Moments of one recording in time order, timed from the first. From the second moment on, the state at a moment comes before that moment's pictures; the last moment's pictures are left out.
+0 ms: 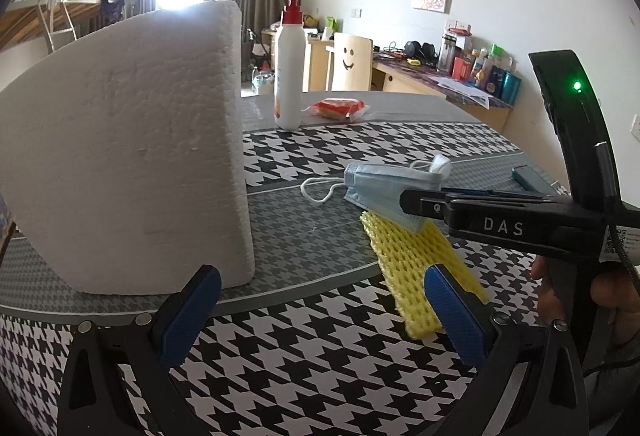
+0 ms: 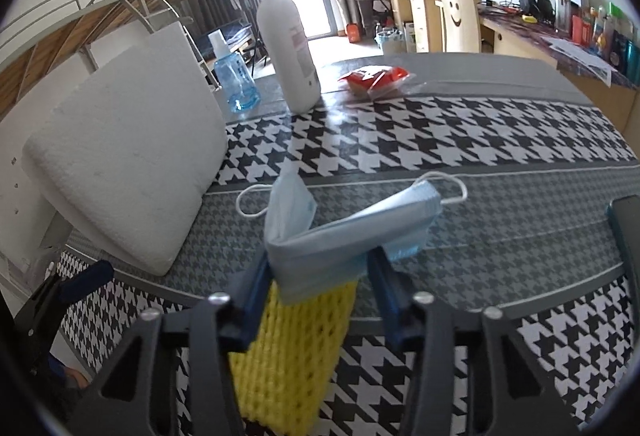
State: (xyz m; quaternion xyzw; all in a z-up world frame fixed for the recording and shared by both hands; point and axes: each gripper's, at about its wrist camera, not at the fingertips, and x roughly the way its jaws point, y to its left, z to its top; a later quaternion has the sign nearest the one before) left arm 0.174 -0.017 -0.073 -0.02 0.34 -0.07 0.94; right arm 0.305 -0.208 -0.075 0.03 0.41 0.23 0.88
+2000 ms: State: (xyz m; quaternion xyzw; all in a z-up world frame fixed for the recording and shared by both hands) left arm 0.217 -0.109 -0.103 0.03 0.43 -0.13 0.89; right arm 0.272 -0.319 -0.056 0.09 0.35 0.15 0.92
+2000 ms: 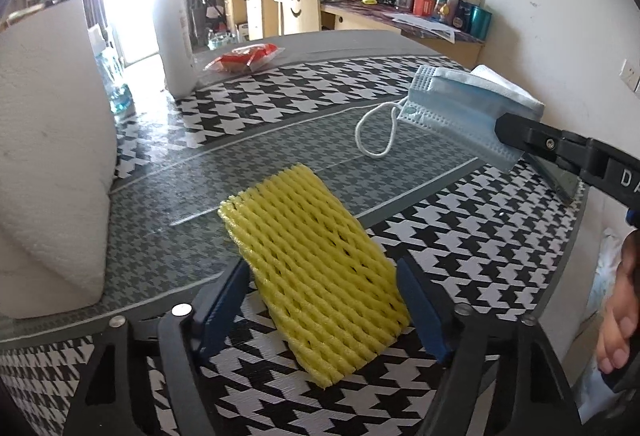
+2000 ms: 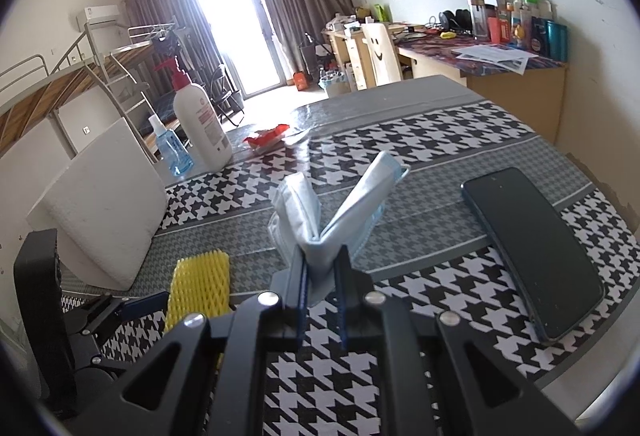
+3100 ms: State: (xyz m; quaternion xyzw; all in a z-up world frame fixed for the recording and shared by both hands) left arm 0.175 -0.059 -0.038 0.03 0.32 -0.14 0.94; right arm 0.246 -0.281 -0.024 0.06 0.30 0.17 0.94
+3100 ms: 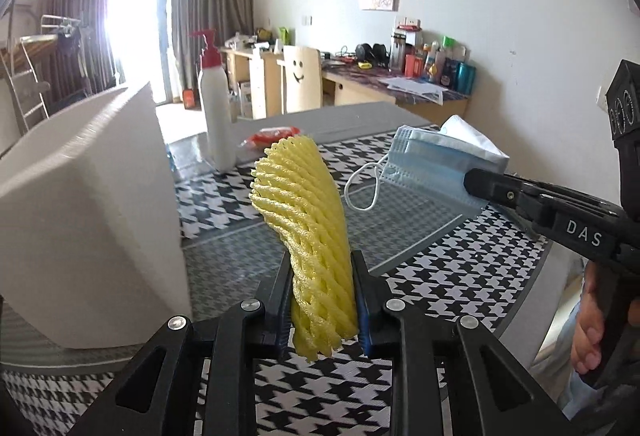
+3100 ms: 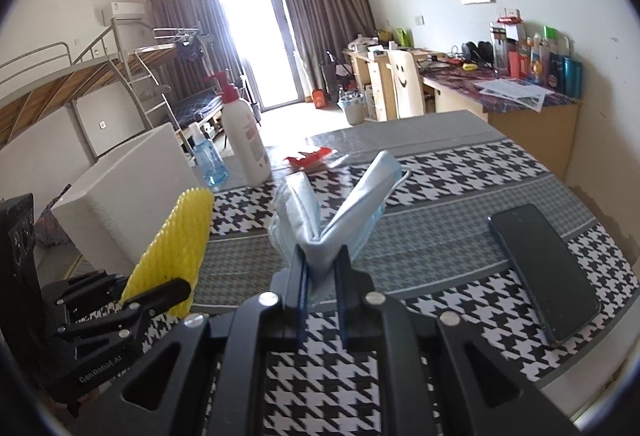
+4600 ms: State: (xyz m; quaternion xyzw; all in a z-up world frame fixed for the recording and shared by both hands) left arm 0.167 -0.001 0.044 0.02 0.20 -0.08 0.98; right arm 0.263 -0.231 0.031 0.04 0.22 0.23 0.95
